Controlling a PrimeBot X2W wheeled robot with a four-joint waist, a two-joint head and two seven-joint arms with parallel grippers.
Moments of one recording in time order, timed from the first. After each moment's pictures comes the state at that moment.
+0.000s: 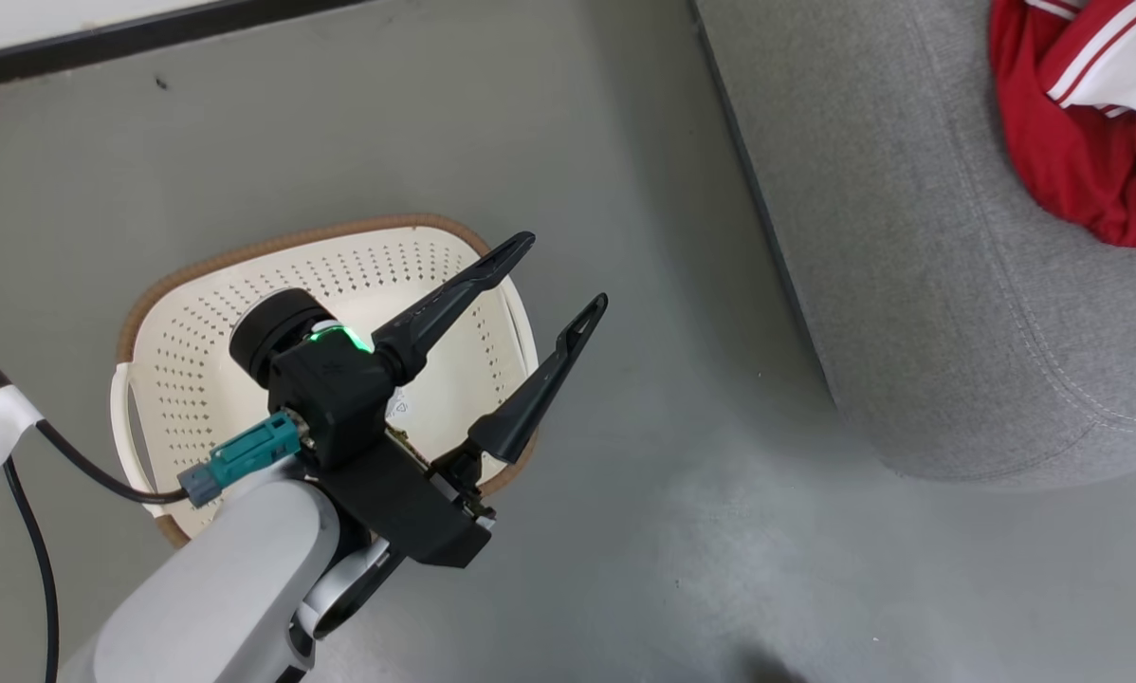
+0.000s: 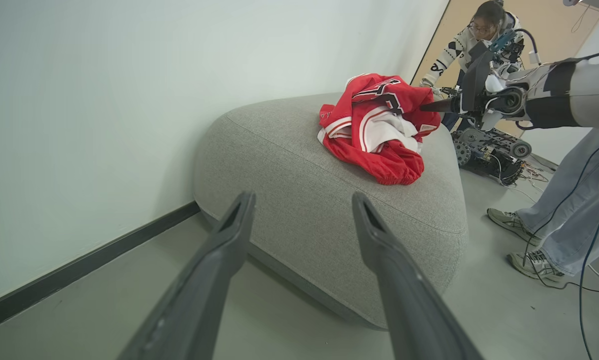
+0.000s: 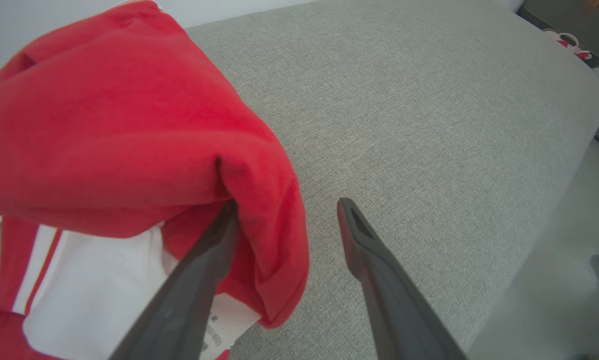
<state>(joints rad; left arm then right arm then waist) -0.63 0.43 -0.77 -0.04 -0.67 -0.12 -0.13 -1.08 -0.61 0.10 1.10 0.50 0.11 0.13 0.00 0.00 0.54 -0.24</state>
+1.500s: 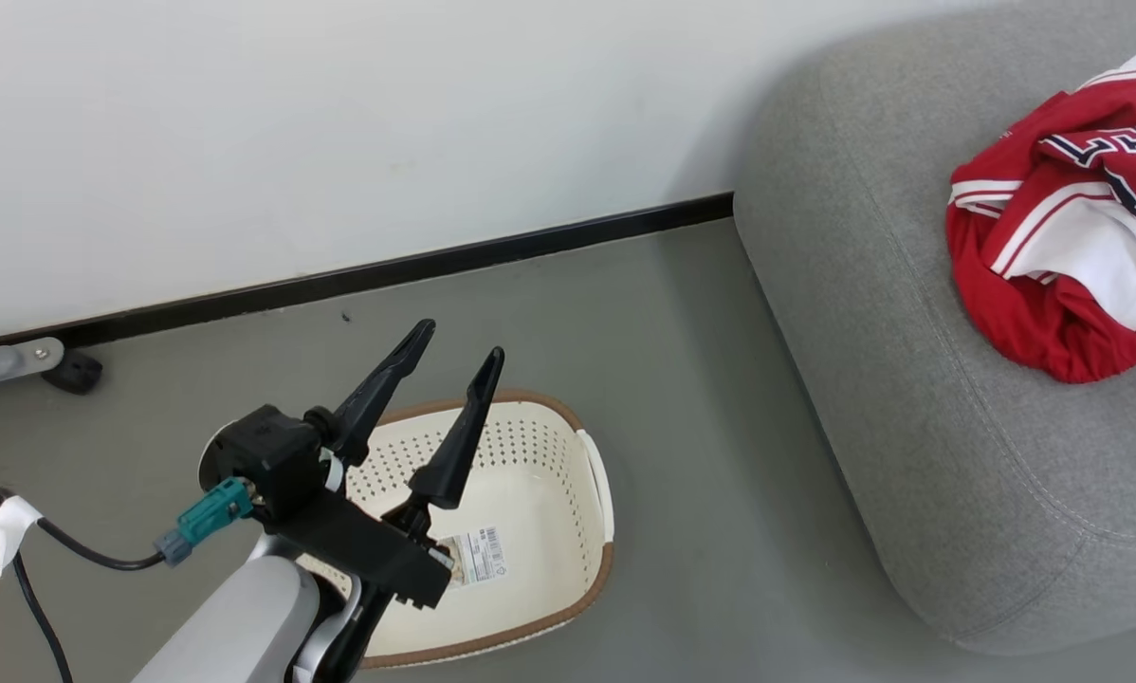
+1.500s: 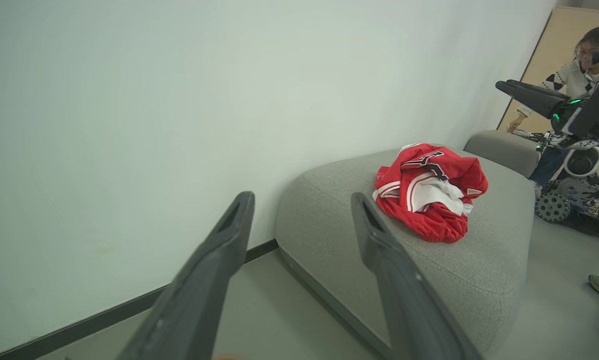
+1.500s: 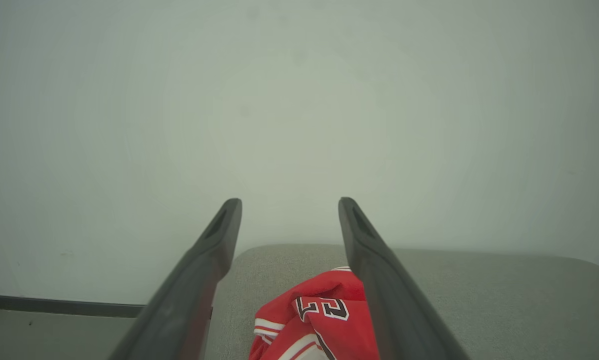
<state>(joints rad) -0.44 0.38 -0.67 0.14 -0.76 -0.06 -0.24 -0.70 -0.67 0.34 0.50 0.55 0.12 -0.16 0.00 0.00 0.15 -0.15</state>
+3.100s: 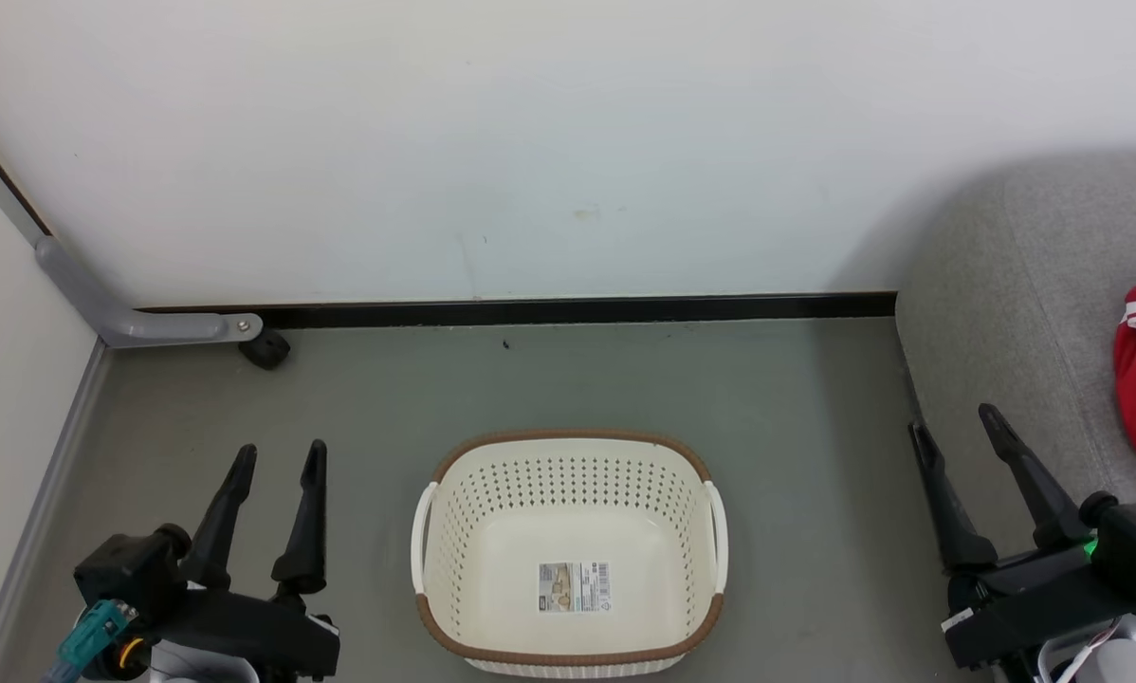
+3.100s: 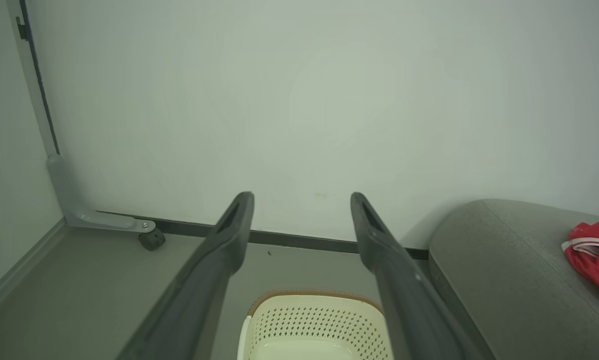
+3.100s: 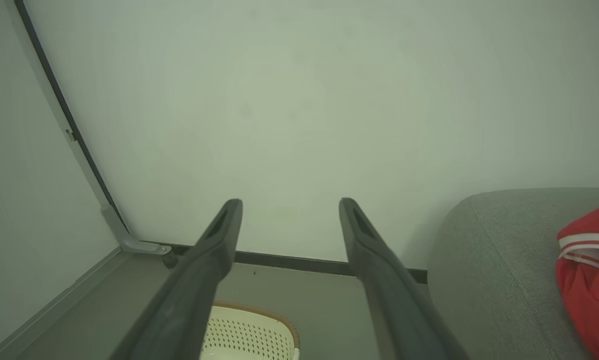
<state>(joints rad) -0.15 0.38 -0.42 0.15 -0.79 0.09 -0.25 -0.09 -0.41 0.39 0.04 0.53 -0.07 -0.25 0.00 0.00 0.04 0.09</state>
